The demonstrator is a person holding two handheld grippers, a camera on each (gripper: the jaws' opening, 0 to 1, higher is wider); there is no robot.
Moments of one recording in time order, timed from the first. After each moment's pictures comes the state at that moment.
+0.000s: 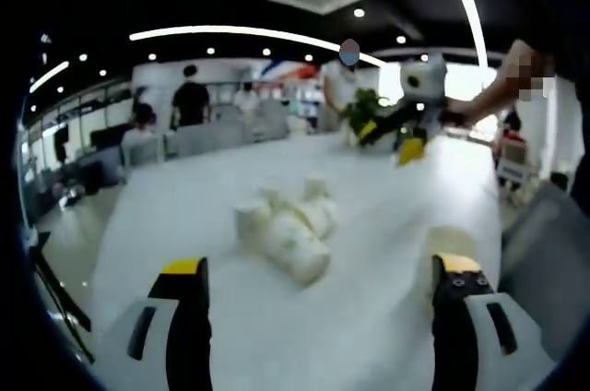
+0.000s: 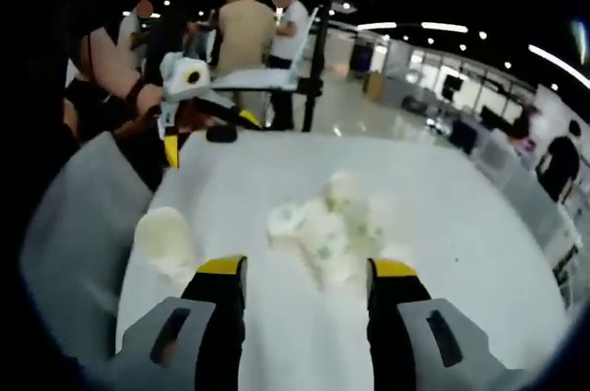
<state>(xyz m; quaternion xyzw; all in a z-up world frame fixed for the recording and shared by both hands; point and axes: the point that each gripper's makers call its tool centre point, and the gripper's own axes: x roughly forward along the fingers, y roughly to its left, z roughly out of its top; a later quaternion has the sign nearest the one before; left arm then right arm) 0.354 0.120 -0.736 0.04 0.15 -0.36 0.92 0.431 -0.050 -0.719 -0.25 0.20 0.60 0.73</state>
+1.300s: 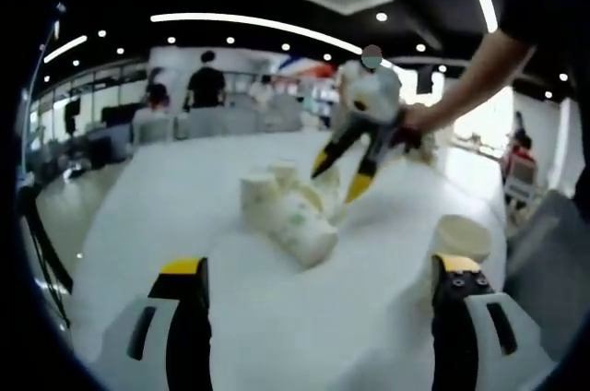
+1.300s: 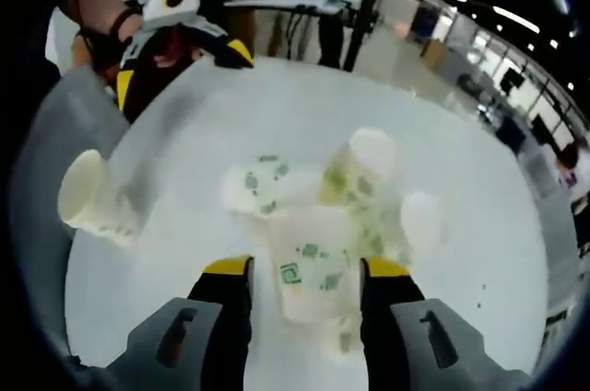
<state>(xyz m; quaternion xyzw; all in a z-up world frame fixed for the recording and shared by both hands) 0.347 0.127 -0.768 0.00 0.17 -0.34 0.93 0.472 0.008 -0.804 -0.39 0.25 0.63 0.62</state>
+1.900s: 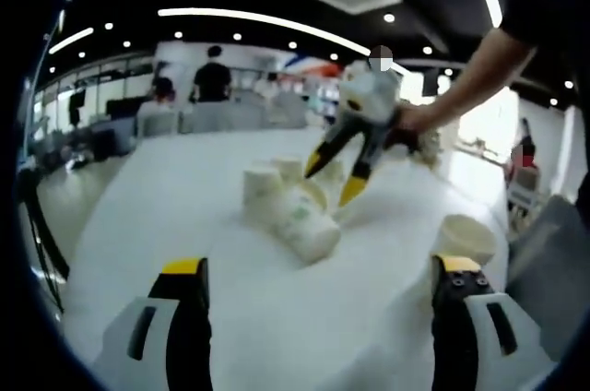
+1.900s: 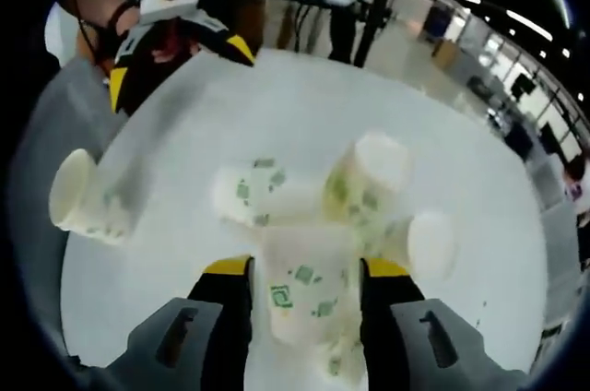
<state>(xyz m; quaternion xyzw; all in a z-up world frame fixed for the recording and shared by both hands) 0.347 0.128 -0.768 -0.02 0.17 -0.33 0.93 0.473 0.024 -0.807 -0.41 0.25 0.64 0.59</state>
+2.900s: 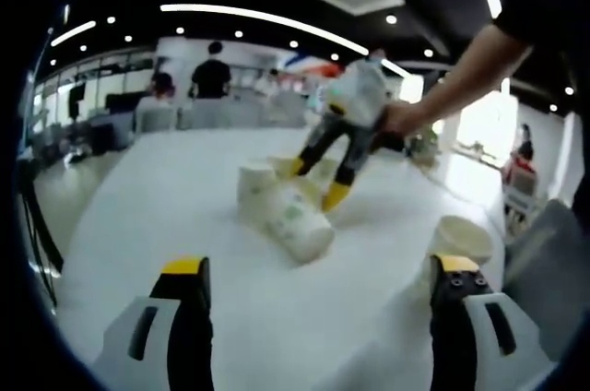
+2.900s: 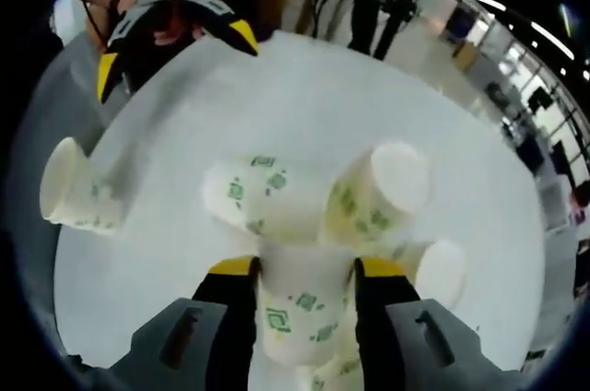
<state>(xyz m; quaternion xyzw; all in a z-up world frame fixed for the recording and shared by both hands) 0.344 0.129 -0.769 -0.03 0.18 -0.33 0.93 0.475 0.042 -0.819 -0.45 0.25 0.65 0.56</state>
